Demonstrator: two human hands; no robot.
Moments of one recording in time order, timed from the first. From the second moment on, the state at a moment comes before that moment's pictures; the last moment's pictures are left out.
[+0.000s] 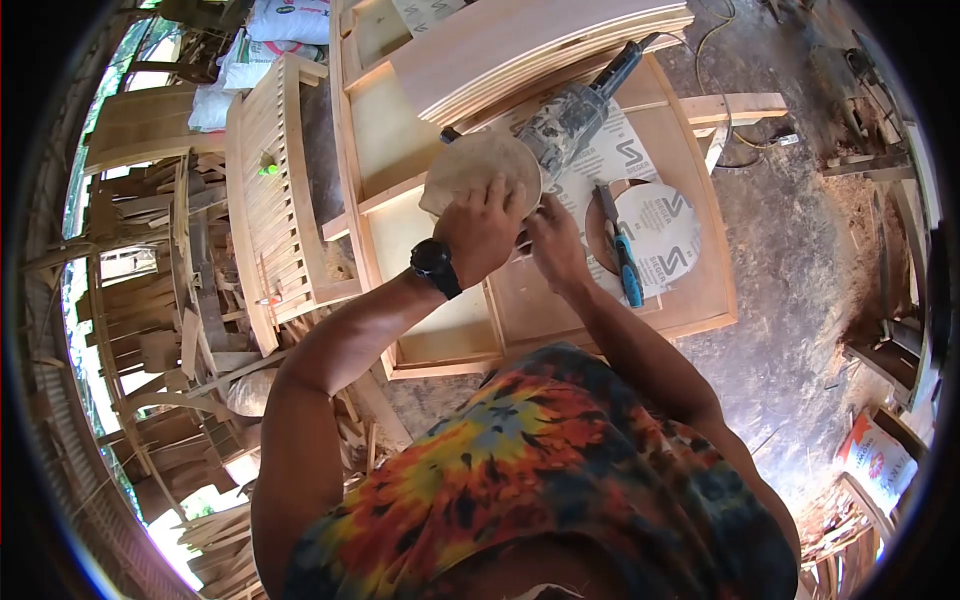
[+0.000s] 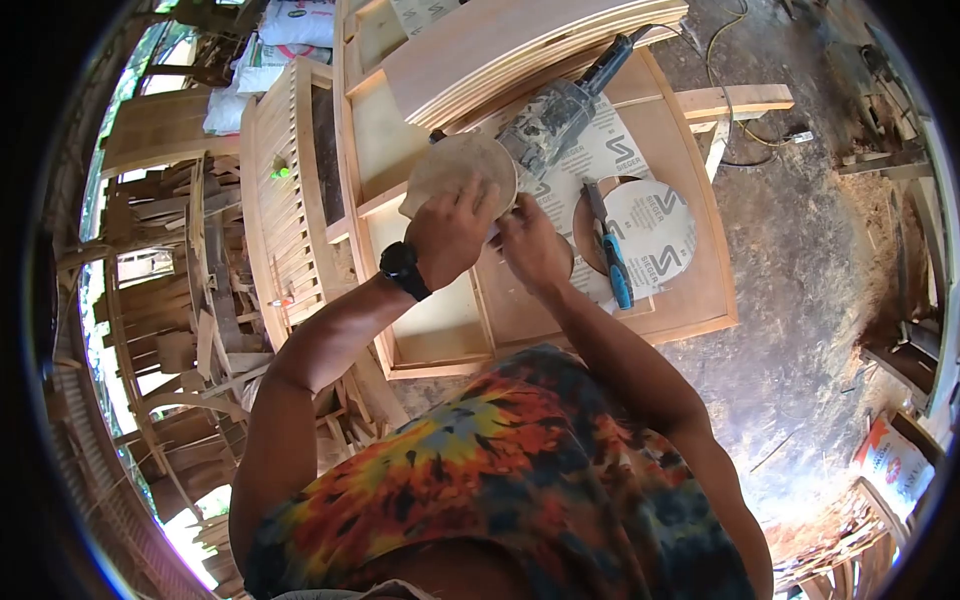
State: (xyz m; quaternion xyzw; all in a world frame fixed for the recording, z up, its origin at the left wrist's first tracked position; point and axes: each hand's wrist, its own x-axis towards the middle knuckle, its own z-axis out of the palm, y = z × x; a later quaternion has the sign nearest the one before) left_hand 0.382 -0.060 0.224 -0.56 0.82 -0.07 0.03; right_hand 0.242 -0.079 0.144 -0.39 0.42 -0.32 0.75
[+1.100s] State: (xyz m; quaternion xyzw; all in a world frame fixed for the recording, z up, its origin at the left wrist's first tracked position) left_hand 0.407 -0.047 0.225 -0.69 0.53 0.22 -0.44; right_hand 0.247 -0.073 0.143 -0.31 0.44 -0.33 0.78
